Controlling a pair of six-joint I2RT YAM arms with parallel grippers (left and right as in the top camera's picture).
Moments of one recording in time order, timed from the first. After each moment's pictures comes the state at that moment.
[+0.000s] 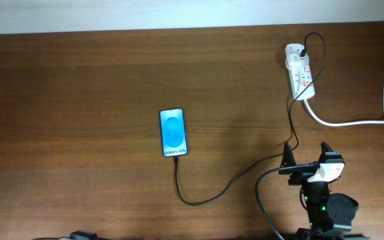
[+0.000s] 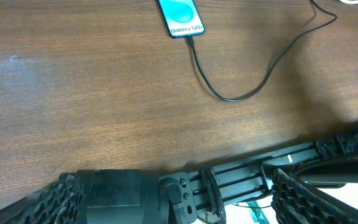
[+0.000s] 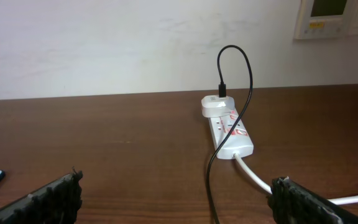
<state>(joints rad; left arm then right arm) -0.23 0.17 1.07 -1.69 0.16 -0.17 -0.17 0.02 0.01 -0.06 -0.18 0.06</state>
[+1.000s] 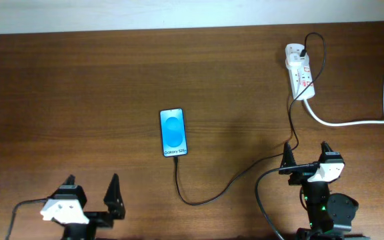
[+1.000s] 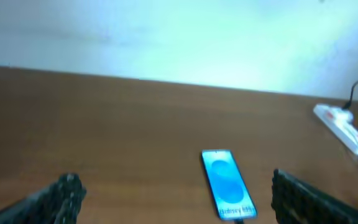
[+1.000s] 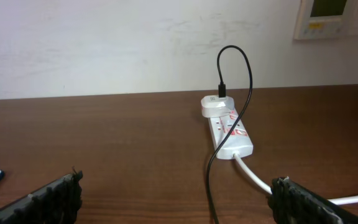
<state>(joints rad) -0.13 0.03 0.63 -0.79 -0.05 -0.17 -0.17 0.02 0.01 -0.06 -0.18 0.06</state>
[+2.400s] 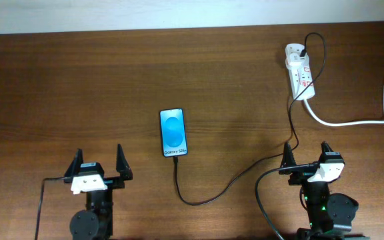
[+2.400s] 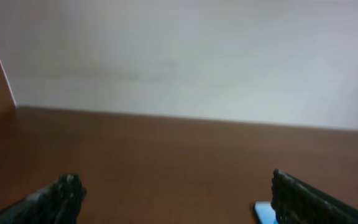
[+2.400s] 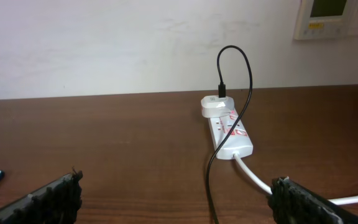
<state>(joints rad) -0.13 0.01 0.01 0.03 -0.21 -0.05 -0.17 0.01 0.01 -0.06 -0.18 0.06</state>
